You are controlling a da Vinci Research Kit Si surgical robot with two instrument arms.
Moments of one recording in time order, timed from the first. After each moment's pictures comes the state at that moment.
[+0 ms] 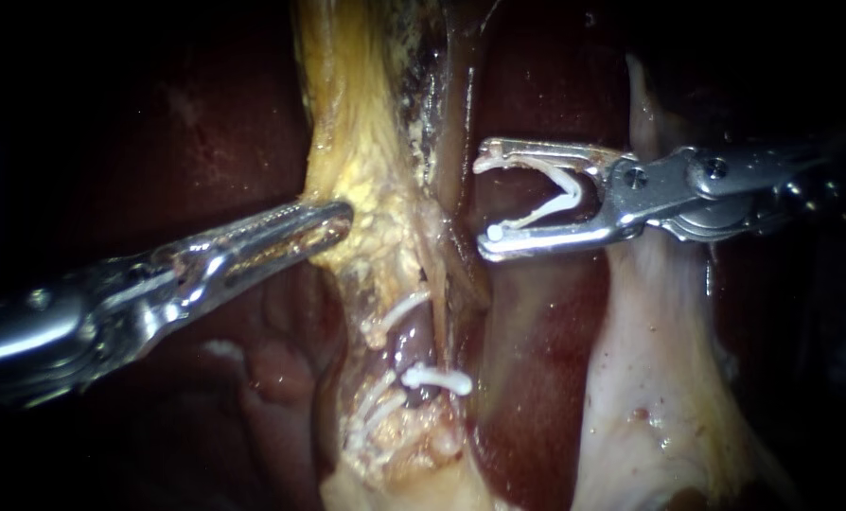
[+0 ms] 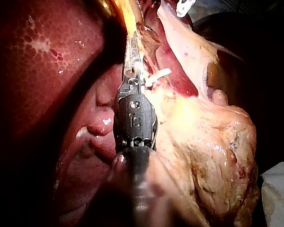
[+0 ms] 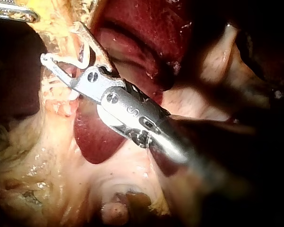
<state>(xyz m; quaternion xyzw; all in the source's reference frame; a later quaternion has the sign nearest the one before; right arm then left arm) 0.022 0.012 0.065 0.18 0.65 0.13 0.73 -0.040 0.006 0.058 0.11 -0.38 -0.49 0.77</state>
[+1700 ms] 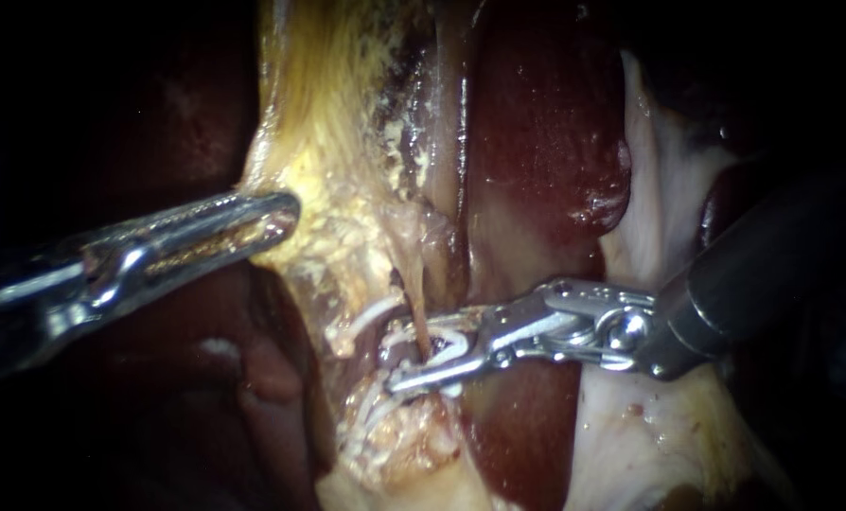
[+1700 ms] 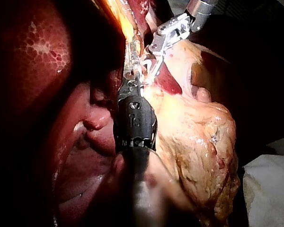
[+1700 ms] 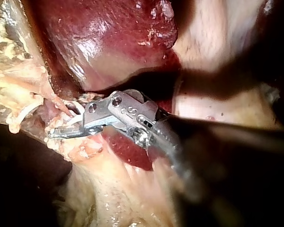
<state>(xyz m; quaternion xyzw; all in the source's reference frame) 0.030 0.001 0.079 0.40 0.50 0.26 0.72 -0.038 0.008 0.047 0.08 -0.41 -0.51 0.76</state>
